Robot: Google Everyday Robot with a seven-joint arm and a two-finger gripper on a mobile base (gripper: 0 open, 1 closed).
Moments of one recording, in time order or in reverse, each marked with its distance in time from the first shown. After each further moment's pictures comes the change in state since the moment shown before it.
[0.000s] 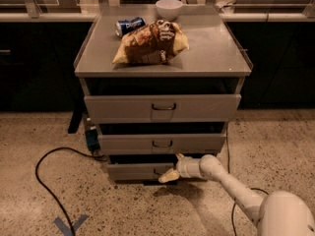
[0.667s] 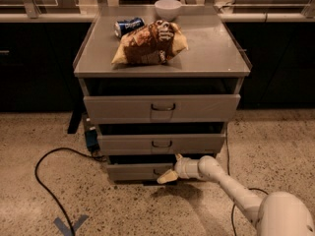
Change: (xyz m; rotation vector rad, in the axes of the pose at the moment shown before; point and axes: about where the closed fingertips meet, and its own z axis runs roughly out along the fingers) arm 0.003 0.006 0.005 -0.004 -0.004 0.007
